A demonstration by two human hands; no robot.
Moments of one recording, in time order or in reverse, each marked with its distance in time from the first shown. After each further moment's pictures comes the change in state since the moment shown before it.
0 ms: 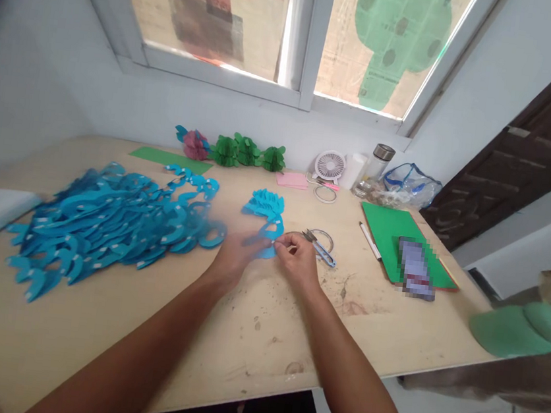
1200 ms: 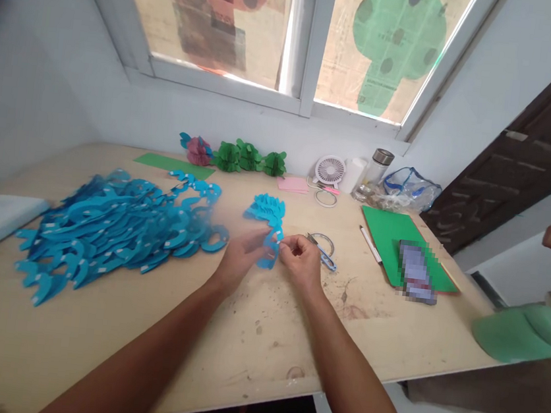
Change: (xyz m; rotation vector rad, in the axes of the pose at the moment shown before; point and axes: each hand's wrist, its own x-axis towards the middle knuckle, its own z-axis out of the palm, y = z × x) left_hand -0.003 0.001 0.003 0.030 -0.020 0.132; right_hand 0.003 0.008 -0.002 0.066 0.081 -0.023
